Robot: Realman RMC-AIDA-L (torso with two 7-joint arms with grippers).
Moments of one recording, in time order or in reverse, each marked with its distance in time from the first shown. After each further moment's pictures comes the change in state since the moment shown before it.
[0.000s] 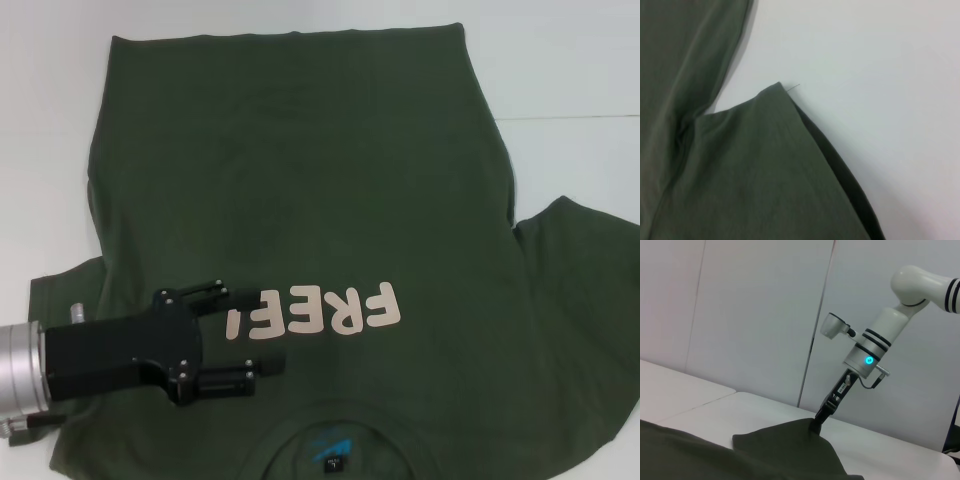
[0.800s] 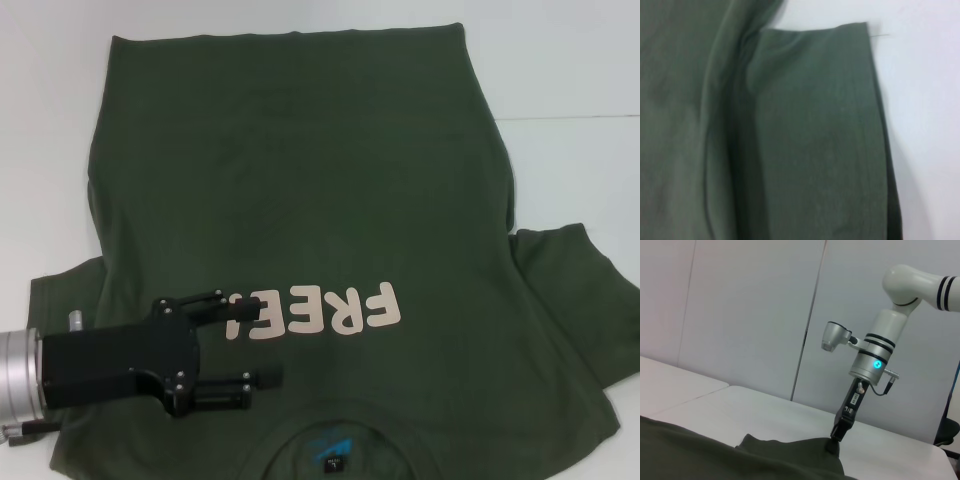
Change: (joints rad) left arm 0.003 0.006 0.004 0.000 0.018 0.015 0.005; right arm -0.006 0.013 0.003 0.039 0.010 -0.176 0.006
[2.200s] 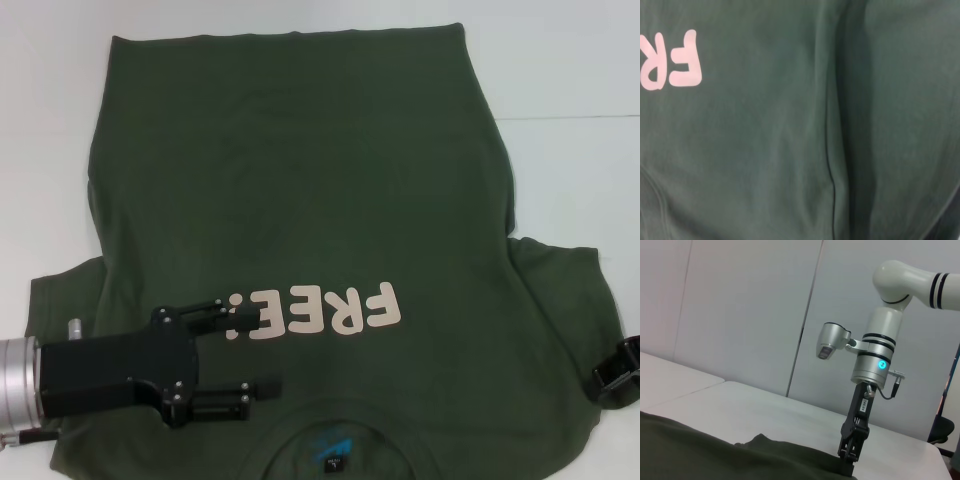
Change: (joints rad) left arm 0.009 0.000 0.005 0.002 0.009 0.011 -0.006; right arm 0.048 0.053 -0.008 0.016 0.009 -0.169 0.006
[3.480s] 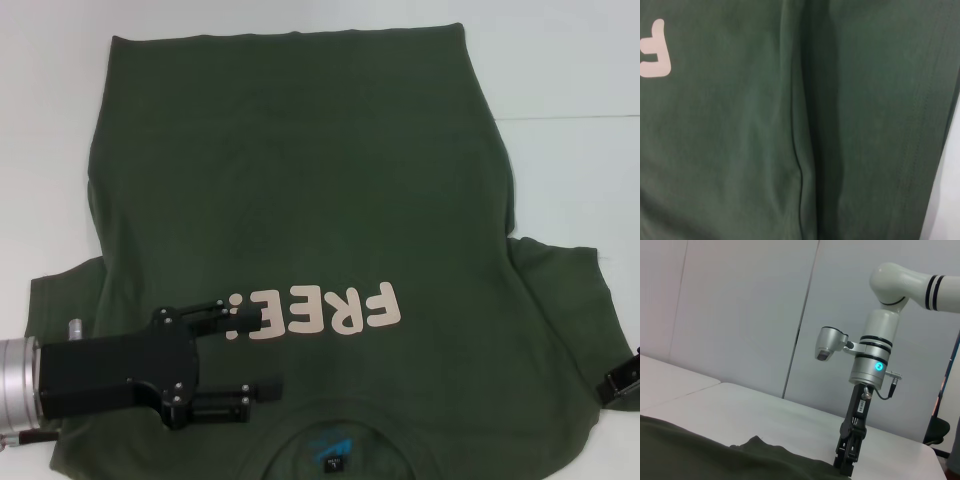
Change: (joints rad) left arm -0.002 0.000 0.000 0.002 0.000 0.012 -0.003; right arm -0.012 -0.015 0.000 -0.006 -0.030 0.000 0.000
